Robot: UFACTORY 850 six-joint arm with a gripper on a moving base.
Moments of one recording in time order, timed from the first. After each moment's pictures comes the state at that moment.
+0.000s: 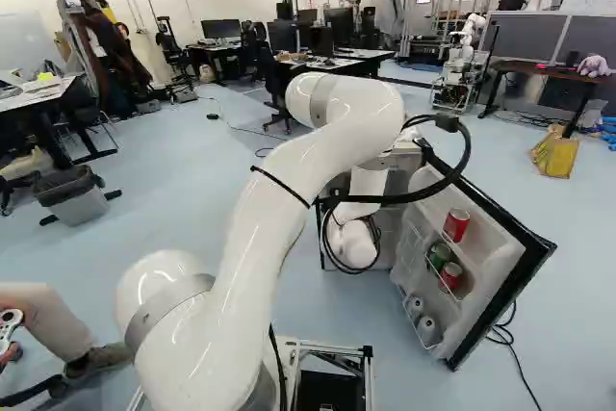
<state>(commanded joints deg) -33.6 -61.0 -53.0 -41.1 79.4 0.0</state>
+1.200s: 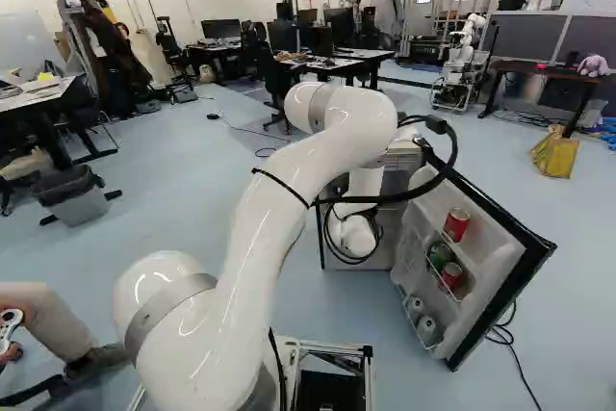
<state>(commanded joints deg) -31.4 -64.2 -59.6 -34.9 69.4 0.0</state>
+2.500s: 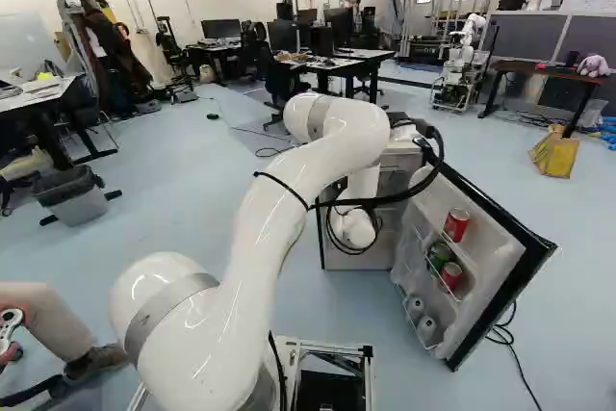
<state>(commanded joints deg) -29.0 -68.4 -68.0 -34.4 68.5 0.0</state>
